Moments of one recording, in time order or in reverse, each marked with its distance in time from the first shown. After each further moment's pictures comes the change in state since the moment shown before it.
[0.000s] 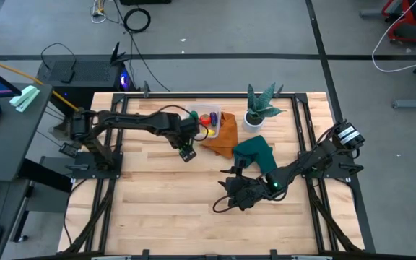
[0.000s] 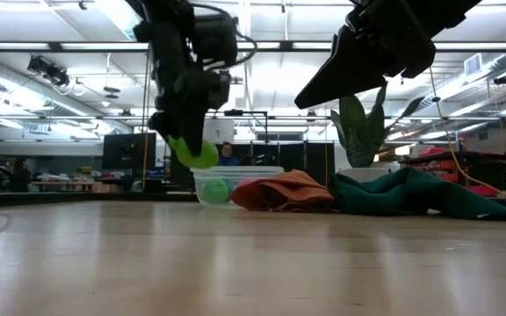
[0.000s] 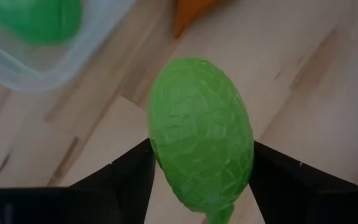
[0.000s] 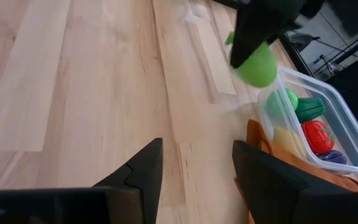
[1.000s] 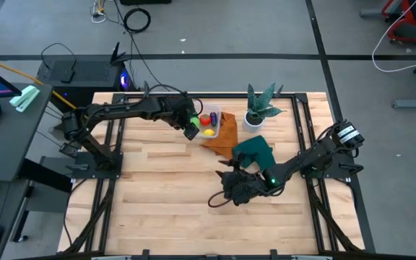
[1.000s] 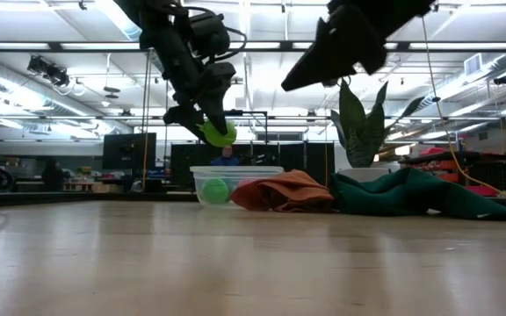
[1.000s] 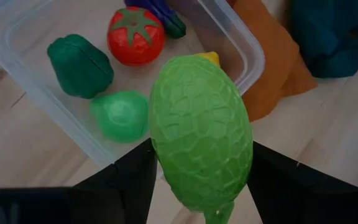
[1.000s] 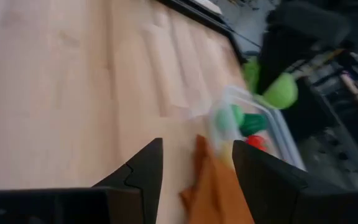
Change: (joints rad) left arm 0.201 -0.079 0.000 0.186 0.019 0.032; right arm -0.047 0.000 0.080 -0.068 0.128 -0.141
